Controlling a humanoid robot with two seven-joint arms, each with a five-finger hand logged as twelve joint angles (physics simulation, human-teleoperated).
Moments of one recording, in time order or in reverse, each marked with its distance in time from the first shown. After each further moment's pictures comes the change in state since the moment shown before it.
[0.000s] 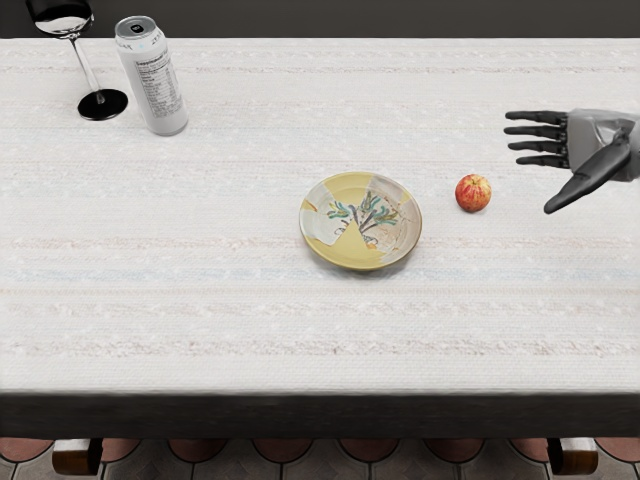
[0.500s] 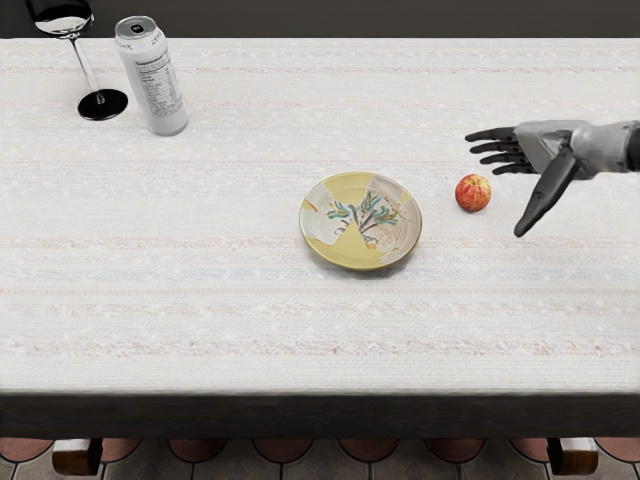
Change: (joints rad) left arm 0.000 0.000 0.000 0.000 0.000 0.000 0.000; right arm 0.084 0.097 -0.006 0.120 -0.364 -0.141 -0.123
